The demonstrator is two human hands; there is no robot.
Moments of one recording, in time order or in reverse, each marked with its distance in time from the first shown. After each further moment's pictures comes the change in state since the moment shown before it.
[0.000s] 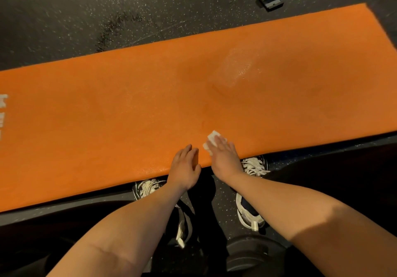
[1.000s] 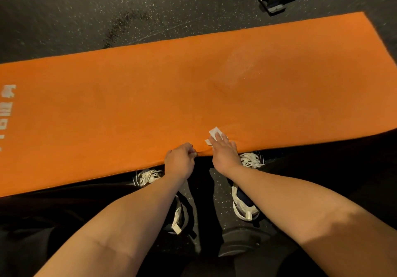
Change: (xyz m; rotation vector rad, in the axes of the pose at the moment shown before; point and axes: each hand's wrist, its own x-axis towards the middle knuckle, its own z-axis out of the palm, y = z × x) left_hand -0.019 0.024 -0.020 -0.056 0.155 -0.191; right_hand -0.009 0.005 0.000 0.079 -0.084 0.063
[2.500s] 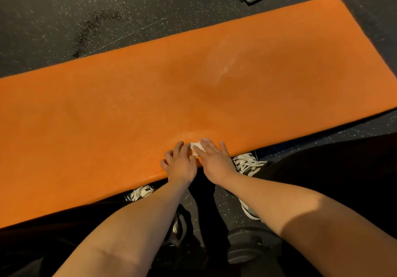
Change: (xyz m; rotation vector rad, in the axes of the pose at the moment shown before) left_hand 0.011 0.025 0.028 0.108 -0.089 -0.098; right_hand -0.010 0.003 0.005 -0.201 -0.001 -0.145
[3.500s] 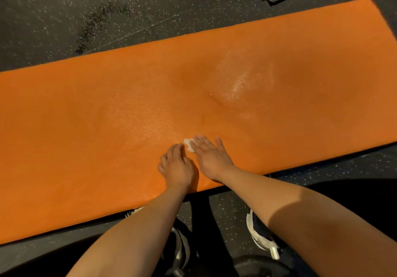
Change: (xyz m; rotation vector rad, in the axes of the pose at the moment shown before) left_hand 0.062 -0.016 -0.002 -0.172 0.231 -0.112; right_hand 0.093 -0.004 -0.013 -0.028 -0.143 -0.054
